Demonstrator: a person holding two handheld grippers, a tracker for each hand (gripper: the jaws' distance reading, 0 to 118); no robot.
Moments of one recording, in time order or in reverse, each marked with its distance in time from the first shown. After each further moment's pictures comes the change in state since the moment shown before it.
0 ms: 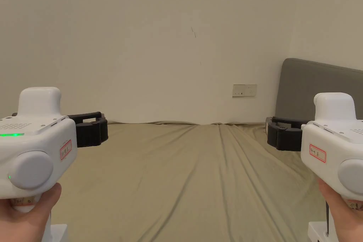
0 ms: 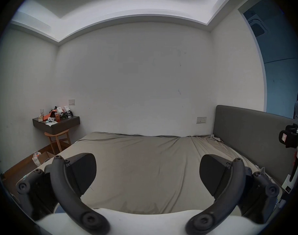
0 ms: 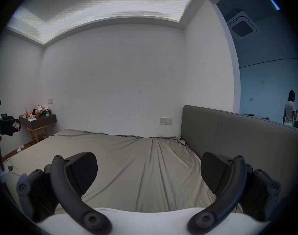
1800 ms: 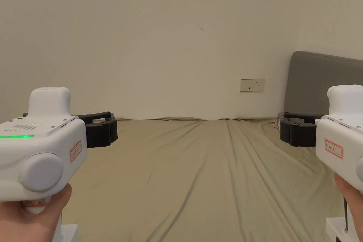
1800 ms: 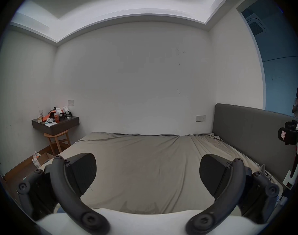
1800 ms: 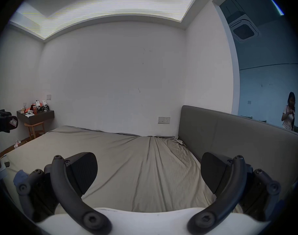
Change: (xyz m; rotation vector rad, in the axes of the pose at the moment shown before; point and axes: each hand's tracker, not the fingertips) left arm -0.013 -0.005 0.000 -0.001 -0.014 -0.011; right arm -0.006 -0.001 0.001 -0.003 -0.005 0.030
